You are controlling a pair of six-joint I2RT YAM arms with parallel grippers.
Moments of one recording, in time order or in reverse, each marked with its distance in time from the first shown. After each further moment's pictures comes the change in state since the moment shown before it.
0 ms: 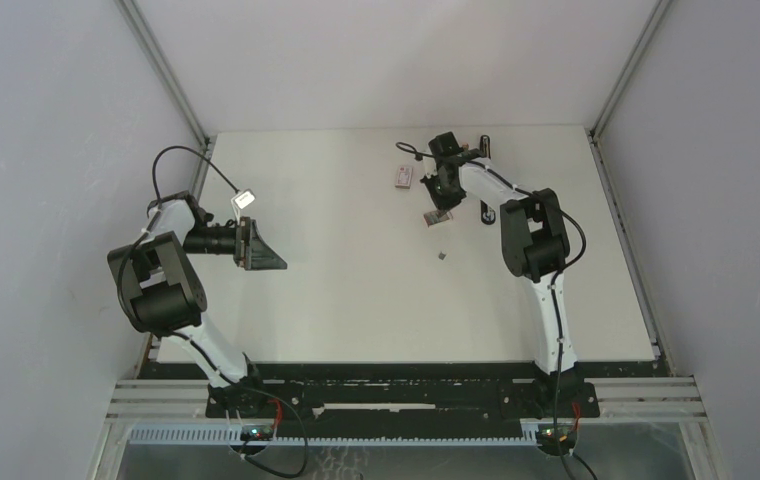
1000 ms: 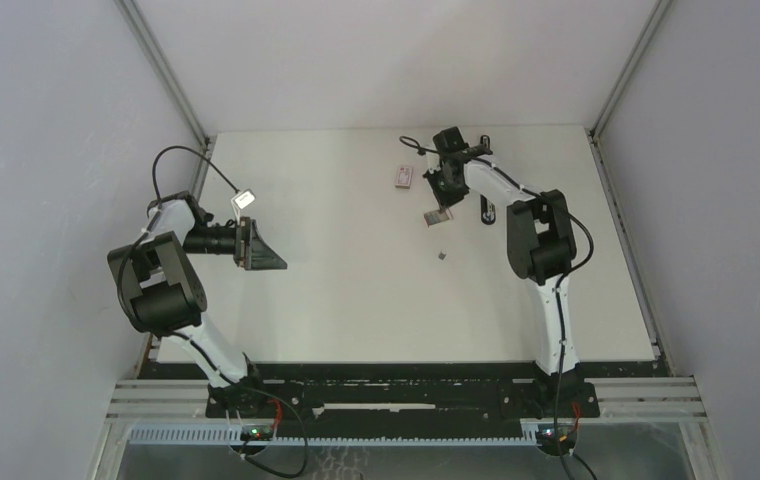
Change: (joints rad) left arm 0.000 0.000 0.000 0.000 0.000 0.000; right arm -0.014 -0.055 -0.016 -0.008 -0.026 -0.001
